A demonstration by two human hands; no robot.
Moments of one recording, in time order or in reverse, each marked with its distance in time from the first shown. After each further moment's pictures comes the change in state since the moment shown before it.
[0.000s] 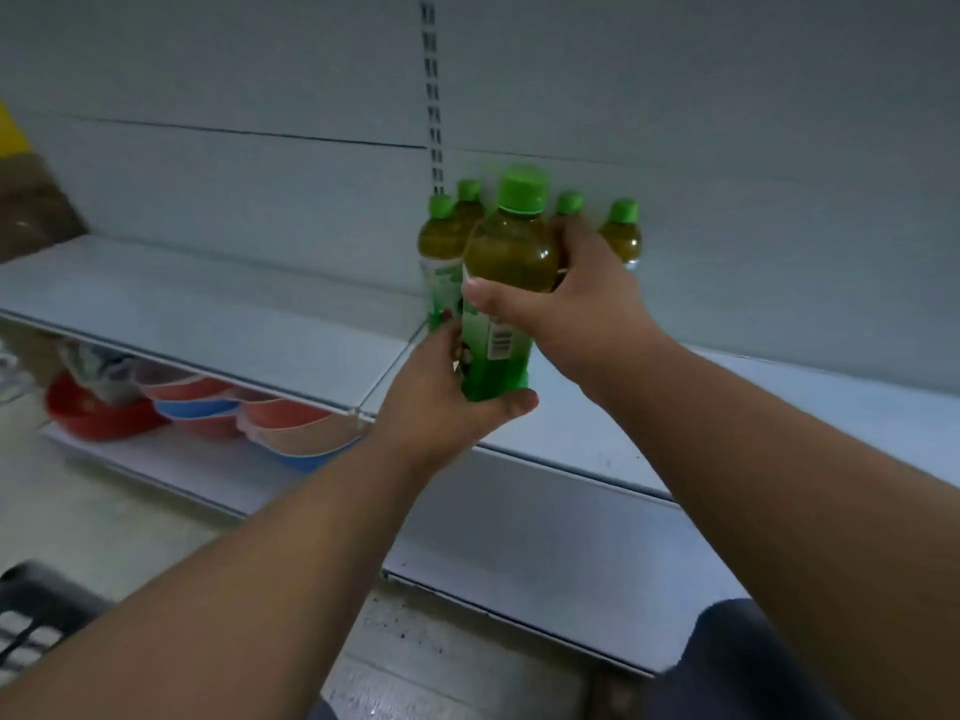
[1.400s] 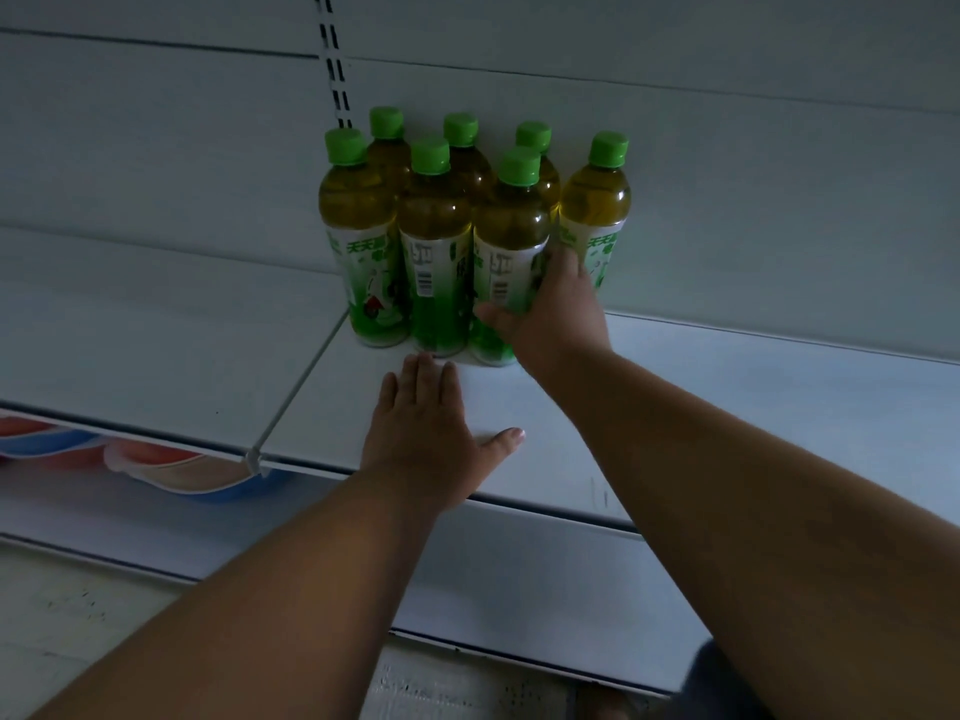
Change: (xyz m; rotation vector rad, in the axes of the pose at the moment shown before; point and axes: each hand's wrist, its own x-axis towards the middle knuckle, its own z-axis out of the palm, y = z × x) left_hand 0.094 -0.095 0.091 0.819 -0.234 0.009; right_hand 0.106 0.153 0.023 -0.448 0.209 0.228
